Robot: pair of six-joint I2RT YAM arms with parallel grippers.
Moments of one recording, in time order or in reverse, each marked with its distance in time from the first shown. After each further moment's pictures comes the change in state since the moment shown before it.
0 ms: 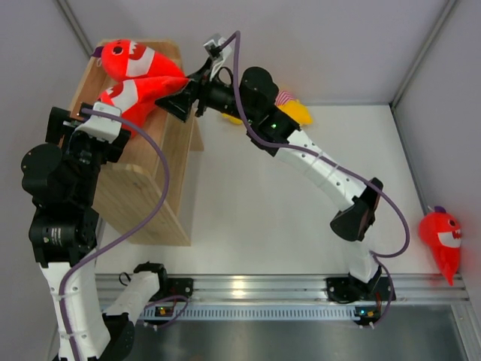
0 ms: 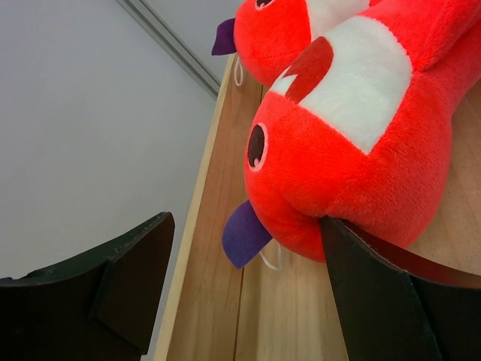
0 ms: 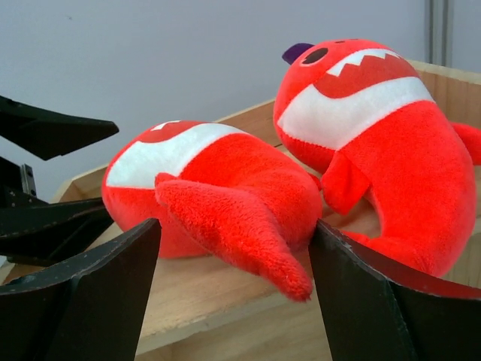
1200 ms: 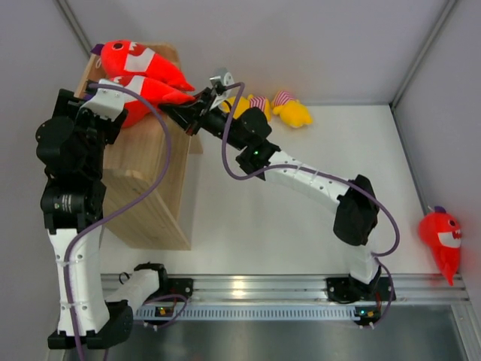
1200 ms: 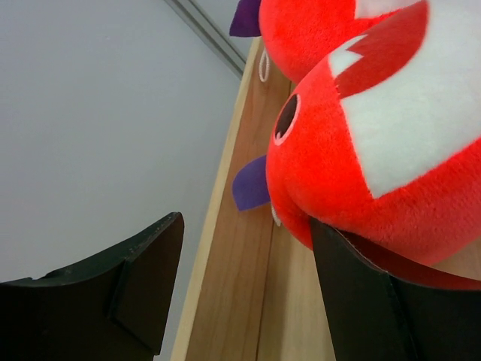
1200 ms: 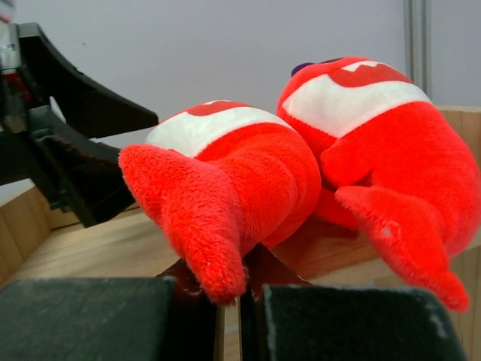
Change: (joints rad) left arm -0.002 0.107 0.013 0.065 -0.117 0.023; right arm 0.050 -0.031 -0.408 0.630 0.119 -0.036
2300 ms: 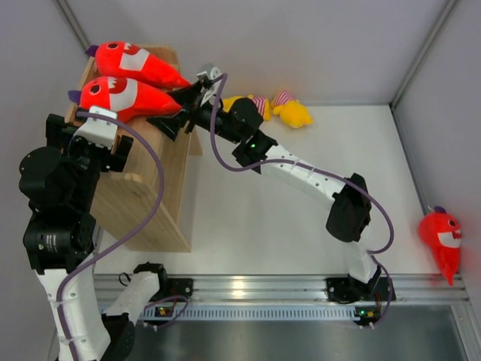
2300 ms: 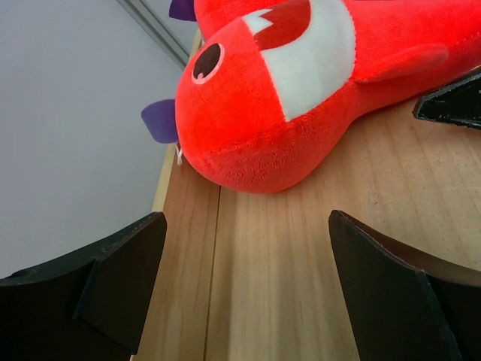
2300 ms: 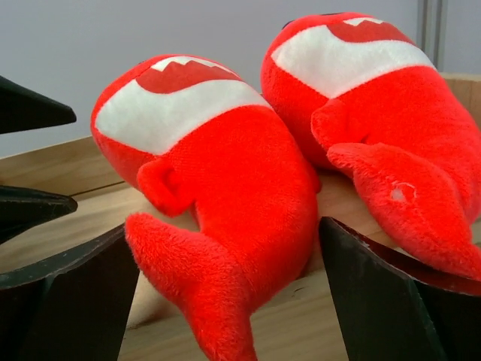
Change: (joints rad) left arm 0.008 -0.112 0.034 -0.190 0.130 -0.109; right arm -0.010 0.083 0.135 -0.136 -0.047 -0.030
